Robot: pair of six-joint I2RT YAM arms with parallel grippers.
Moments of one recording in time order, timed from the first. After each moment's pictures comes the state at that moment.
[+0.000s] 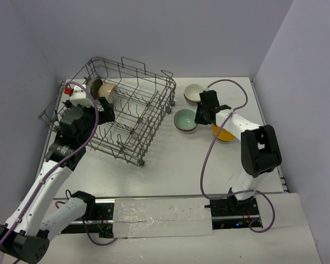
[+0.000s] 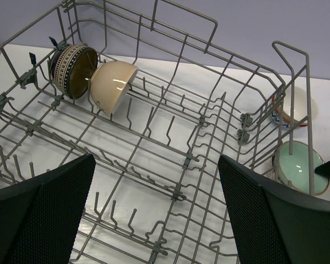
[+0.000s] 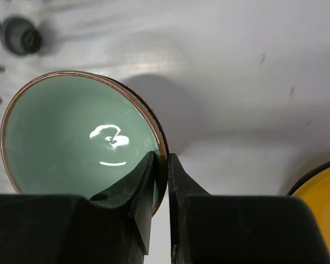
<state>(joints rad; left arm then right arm) -0.36 0.88 0.94 -0.22 -0.27 -0.25 0.27 1.73 1.16 -0.33 0.08 0.44</state>
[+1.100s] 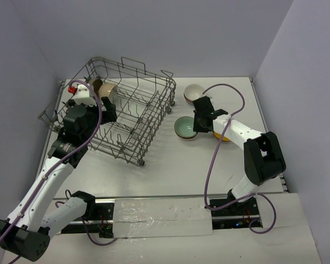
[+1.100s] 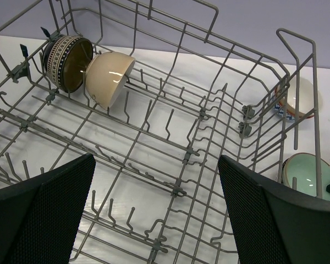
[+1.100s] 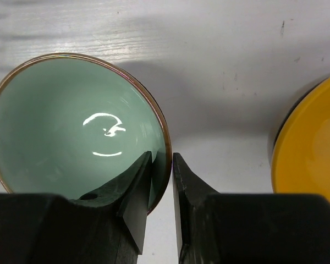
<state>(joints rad) -0.36 0.91 0.93 -0.22 -0.25 -0.25 0.38 1.61 1.07 -0.46 0.20 0.45</state>
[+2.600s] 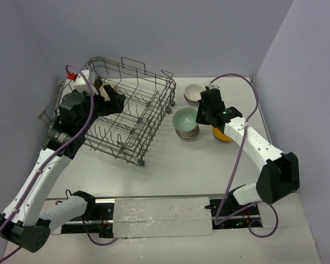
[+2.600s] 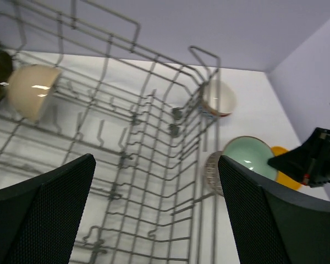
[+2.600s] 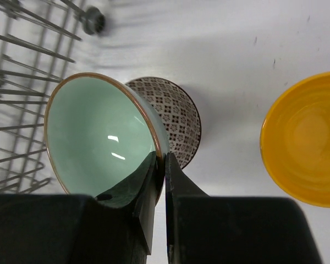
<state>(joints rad) -0.39 0.99 1.16 -0.34 -0.10 -0.38 0.40 1.41 1.15 -0.55 0.19 0.47</state>
